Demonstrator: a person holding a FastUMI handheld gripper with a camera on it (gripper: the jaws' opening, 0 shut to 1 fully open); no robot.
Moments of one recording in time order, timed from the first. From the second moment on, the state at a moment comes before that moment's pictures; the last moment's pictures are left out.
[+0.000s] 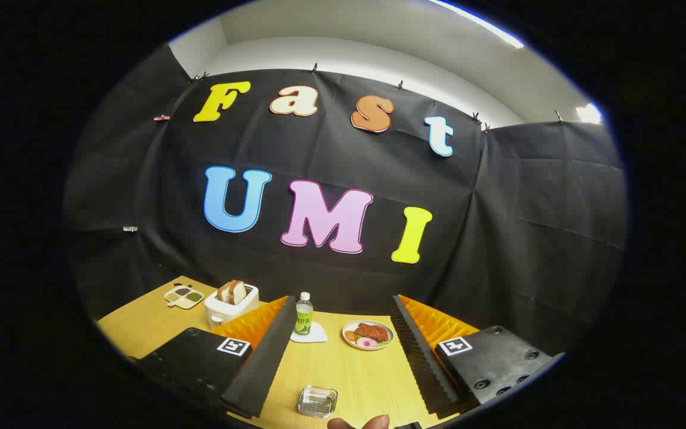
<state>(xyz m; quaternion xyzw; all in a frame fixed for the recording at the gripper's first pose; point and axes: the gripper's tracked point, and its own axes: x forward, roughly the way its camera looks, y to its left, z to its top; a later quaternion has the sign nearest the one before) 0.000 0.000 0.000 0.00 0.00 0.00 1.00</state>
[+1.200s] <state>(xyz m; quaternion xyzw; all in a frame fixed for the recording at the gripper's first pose) -0.008 0.022 -0.008 0.02 0.03 0.00 1.00</state>
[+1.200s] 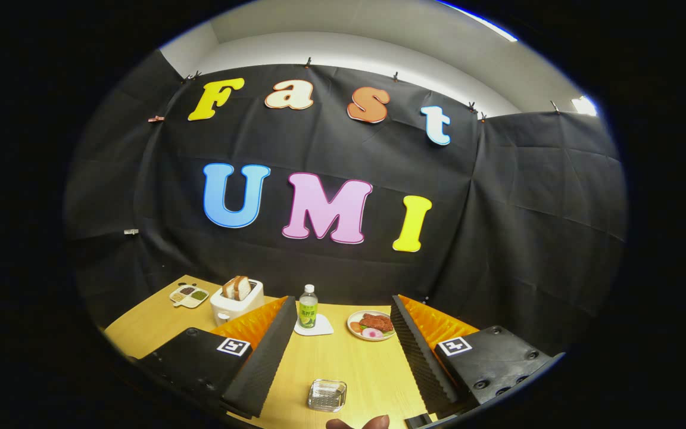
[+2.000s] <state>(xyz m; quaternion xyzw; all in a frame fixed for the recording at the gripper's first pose) -0.058 0.230 -0.158 0.09 0.38 0.21 0.89</state>
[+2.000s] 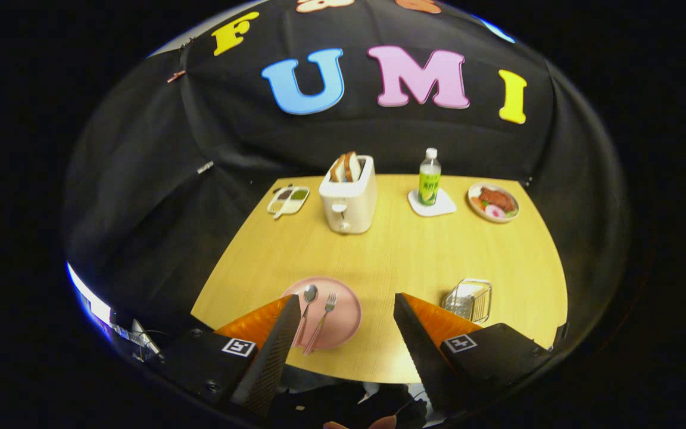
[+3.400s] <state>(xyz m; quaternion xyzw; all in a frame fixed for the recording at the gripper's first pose) -0.100 0.357 -0.385 0.06 0.68 0.20 0.71</state>
